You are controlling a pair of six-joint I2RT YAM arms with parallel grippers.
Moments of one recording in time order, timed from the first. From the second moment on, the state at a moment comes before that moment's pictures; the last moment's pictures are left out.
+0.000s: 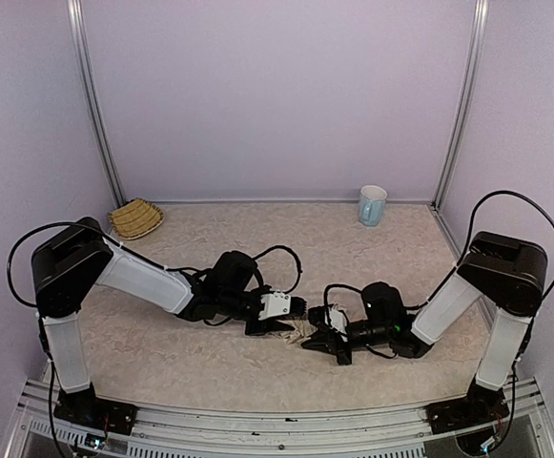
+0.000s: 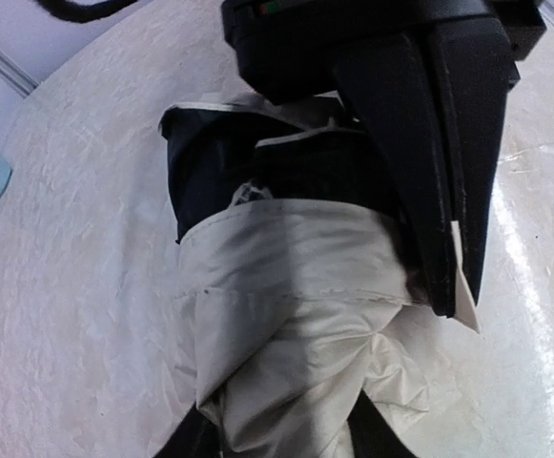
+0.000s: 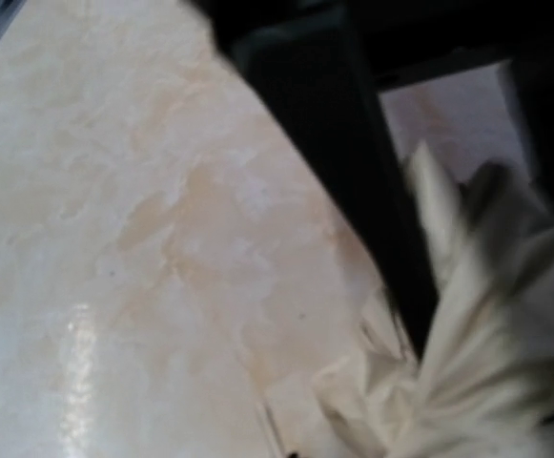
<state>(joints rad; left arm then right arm) -0.90 1.93 0.97 0.30 0.39 0.78 0.84 1.84 0.46 0.90 -0.57 -0.32</state>
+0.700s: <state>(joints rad) -0.97 1.93 0.89 0.46 0.24 0.83 0.58 1.66 0.65 0.84 -0.72 -0.02</state>
